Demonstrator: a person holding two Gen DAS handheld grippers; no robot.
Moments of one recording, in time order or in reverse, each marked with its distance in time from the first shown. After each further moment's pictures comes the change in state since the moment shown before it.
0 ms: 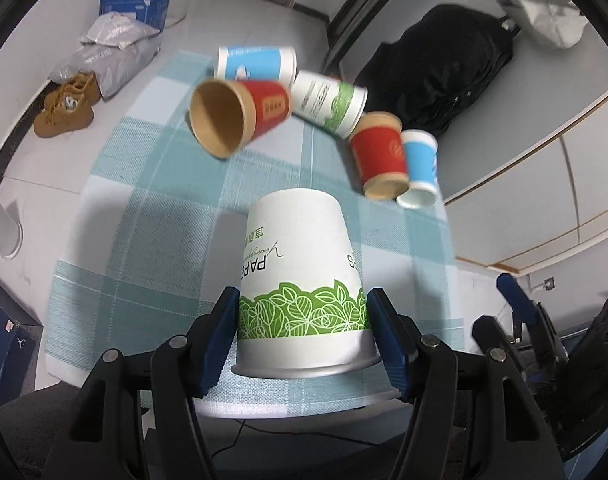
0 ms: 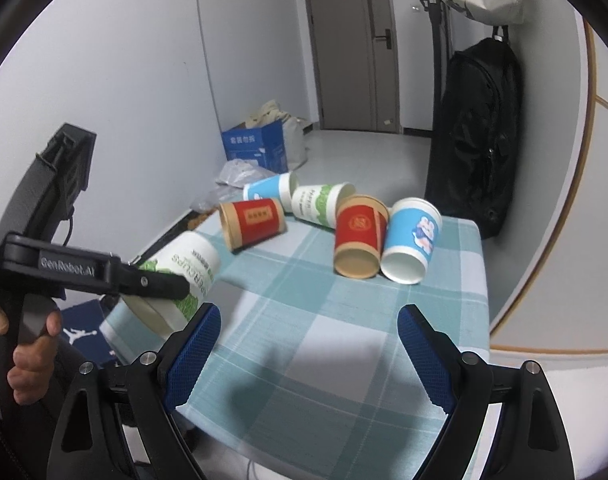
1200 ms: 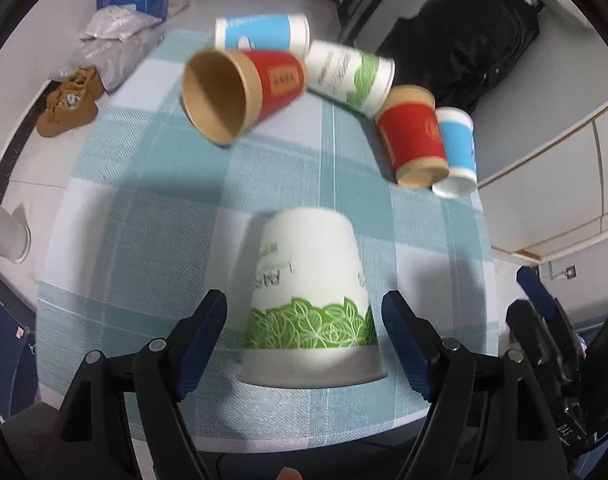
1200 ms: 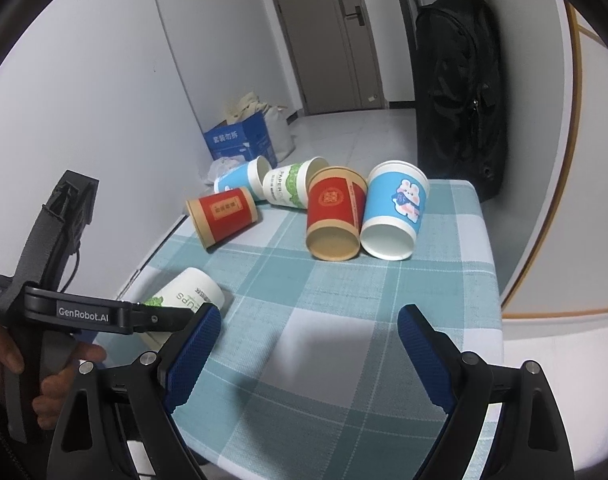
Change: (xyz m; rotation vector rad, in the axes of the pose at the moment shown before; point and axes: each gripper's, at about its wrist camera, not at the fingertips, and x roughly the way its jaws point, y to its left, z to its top) left arm 0.026 0.002 0.013 0.020 0.047 0.088; right arm 0.025 -0.031 -0.006 0.135 0.039 0.020
